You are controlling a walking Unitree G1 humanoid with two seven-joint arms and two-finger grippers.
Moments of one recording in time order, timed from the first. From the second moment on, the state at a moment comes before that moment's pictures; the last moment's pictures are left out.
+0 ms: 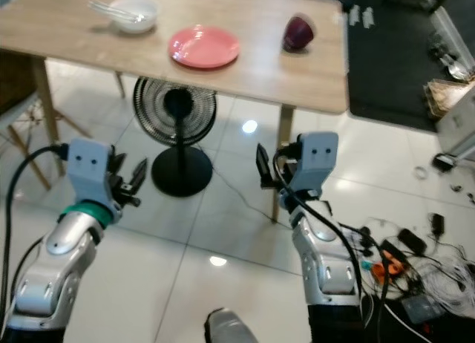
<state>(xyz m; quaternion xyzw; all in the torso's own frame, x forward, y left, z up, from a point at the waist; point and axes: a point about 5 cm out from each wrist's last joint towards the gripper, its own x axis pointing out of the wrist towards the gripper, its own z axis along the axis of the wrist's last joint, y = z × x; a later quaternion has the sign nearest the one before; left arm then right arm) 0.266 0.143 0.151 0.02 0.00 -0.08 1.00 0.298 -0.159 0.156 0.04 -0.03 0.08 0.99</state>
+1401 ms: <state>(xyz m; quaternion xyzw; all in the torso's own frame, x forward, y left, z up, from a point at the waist) 0.282 0.183 0.170 0.12 -0.04 0.05 0.99 0.311 -0.109 0.163 0.08 -0.04 0.20 0.98</state>
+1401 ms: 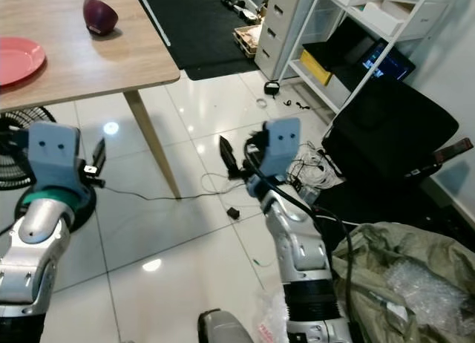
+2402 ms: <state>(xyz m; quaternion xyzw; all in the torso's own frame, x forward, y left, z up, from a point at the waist) 0.285 0.200 0.179 0.14 -0.07 0.15 0.98 0.321 -0.109 0.180 0.07 -0.10 0.15 0.98</state>
